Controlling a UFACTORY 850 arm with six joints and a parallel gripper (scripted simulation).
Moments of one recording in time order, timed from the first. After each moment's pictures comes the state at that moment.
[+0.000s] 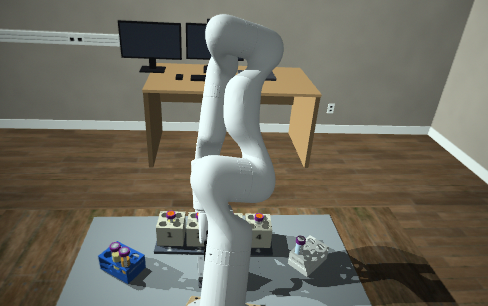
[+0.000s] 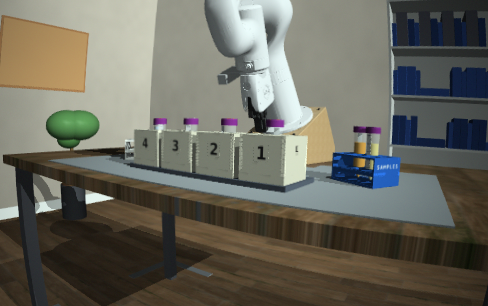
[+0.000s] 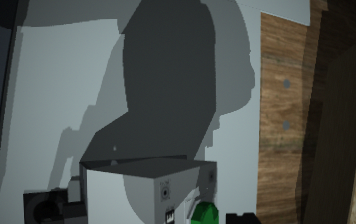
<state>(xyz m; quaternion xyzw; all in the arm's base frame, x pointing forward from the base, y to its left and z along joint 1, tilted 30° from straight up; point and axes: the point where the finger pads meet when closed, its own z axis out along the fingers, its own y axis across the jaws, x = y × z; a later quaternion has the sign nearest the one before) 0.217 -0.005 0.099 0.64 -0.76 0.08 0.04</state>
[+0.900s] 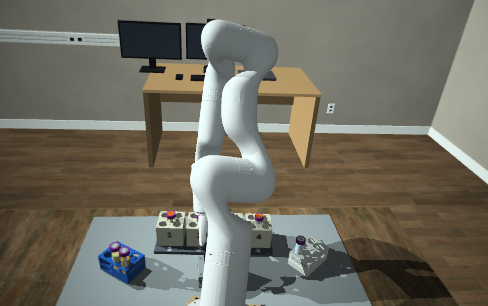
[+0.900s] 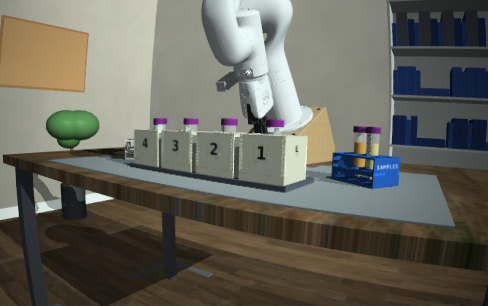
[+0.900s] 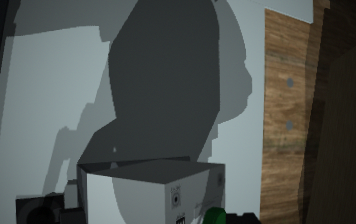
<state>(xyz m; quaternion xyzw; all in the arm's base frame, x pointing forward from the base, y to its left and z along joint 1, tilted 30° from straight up) 0.223 -0.008 0.087 0.64 -0.76 0.06 0.05</state>
